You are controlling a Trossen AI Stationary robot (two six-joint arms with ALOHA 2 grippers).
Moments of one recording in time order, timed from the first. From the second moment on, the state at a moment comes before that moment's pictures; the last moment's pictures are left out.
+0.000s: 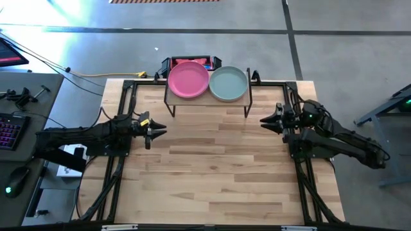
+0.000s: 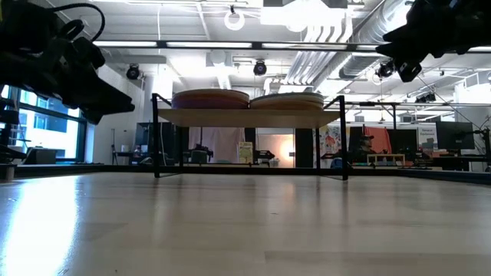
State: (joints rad) left arm 0.19 0.27 0.01 0.02 0.04 -0.25; right arm -0.47 0.28 0.34 -0.21 -0.49 0.26
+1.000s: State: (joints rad) left arm 0.19 0.27 0.01 0.03 -0.12 -0.25; right arm -0.16 0.27 0.06 0.06 0.12 0.39
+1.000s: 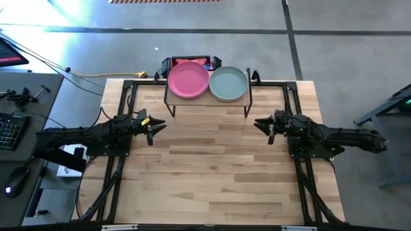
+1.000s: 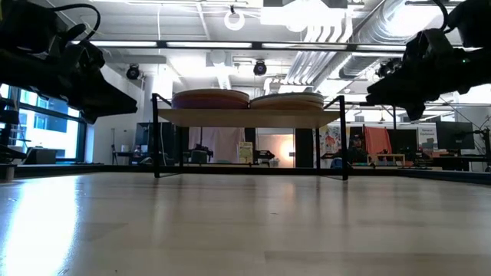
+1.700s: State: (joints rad) left arm 0.19 0.27 0.01 0.03 -0.12 -0.25; right arm -0.16 0.27 0.05 -0.08 0.12 0.31
